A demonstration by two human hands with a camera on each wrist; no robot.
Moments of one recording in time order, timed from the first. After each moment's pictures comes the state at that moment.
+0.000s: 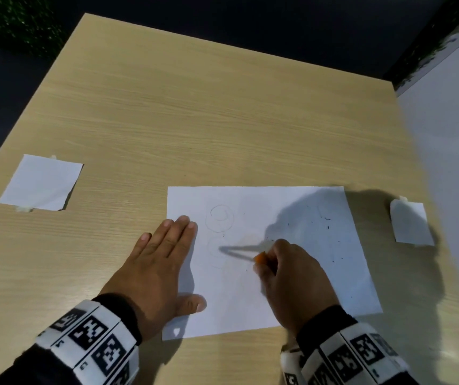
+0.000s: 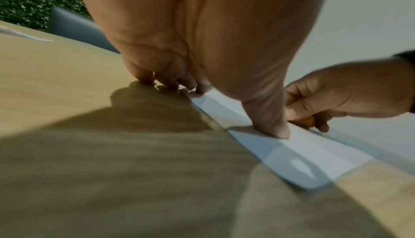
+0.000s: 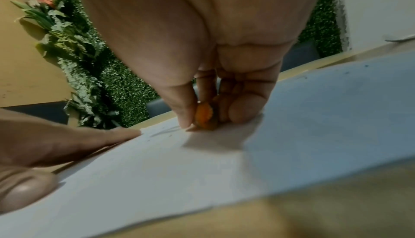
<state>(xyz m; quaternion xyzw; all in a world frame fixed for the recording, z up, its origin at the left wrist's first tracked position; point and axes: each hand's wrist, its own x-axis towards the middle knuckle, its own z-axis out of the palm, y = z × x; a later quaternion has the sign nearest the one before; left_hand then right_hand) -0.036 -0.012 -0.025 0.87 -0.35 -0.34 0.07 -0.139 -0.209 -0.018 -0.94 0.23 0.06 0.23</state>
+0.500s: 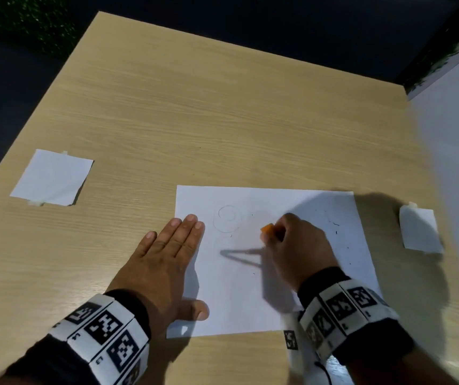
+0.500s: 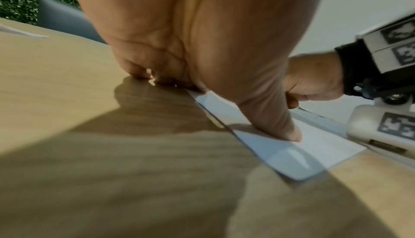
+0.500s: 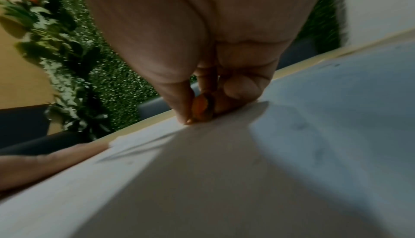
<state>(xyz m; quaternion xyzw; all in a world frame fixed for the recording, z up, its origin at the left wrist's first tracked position) -0.037 -0.017 -0.024 0.87 -0.35 -0.34 -0.06 -0.093 -0.229 -0.021 -0.94 0.27 0.07 0.21</state>
